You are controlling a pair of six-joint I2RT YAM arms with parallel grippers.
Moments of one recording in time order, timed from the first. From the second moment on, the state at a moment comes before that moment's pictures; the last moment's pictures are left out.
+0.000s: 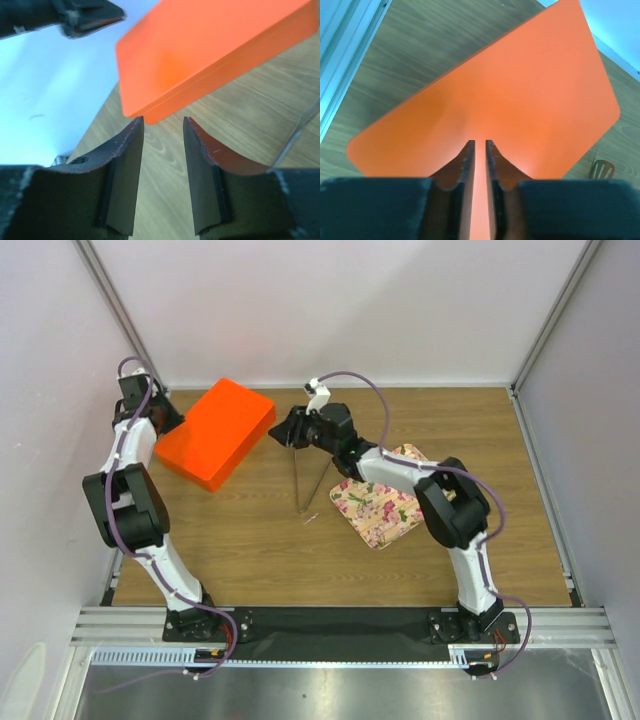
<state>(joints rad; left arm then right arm) 0.29 1.87 1.53 -0.35 0.13 -0.36 0.73 2.15 1.58 0.44 -0.22 0.63</state>
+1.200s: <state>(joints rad) 0.29 1.99 1.56 -0.30 -0.02 -0.26 0.74 1.92 1.37 0.49 -0.23 0.51</state>
